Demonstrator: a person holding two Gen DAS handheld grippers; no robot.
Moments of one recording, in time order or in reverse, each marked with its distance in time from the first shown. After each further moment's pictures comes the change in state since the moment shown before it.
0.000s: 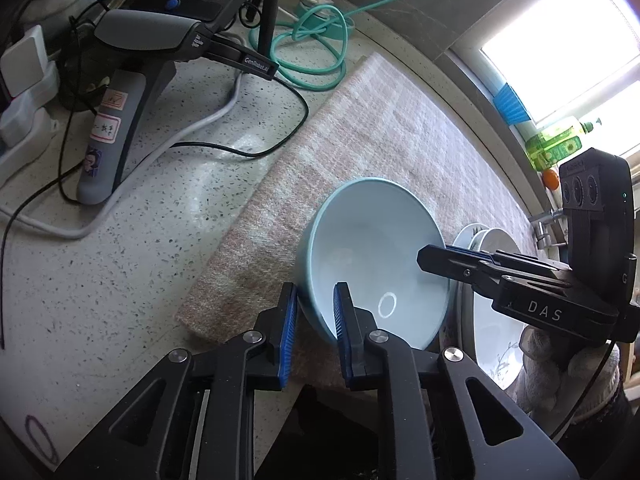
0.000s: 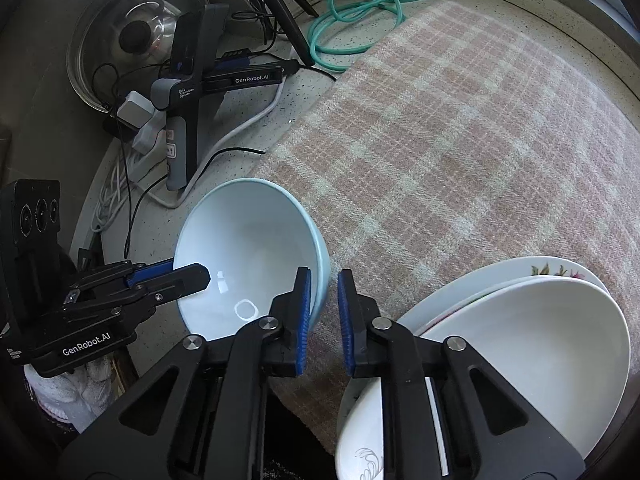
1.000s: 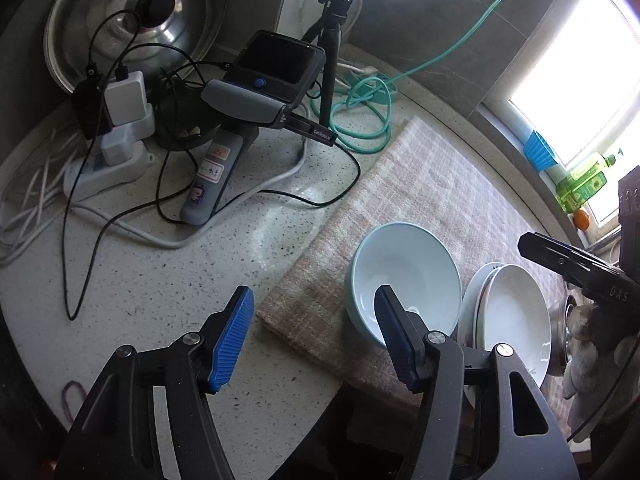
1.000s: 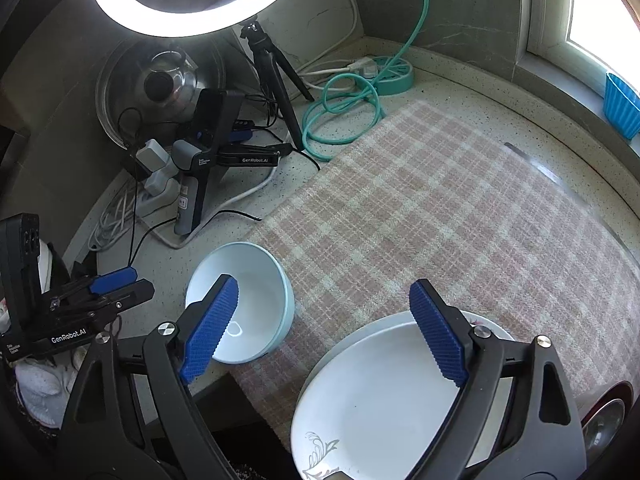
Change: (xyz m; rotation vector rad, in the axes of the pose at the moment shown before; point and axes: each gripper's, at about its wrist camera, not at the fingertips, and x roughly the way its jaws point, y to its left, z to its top) left arm -0.058 0.000 -0.025 -0.067 -0.211 0.184; right arm -0.081 -0.003 0.001 -0.116 -0.219 -0.080
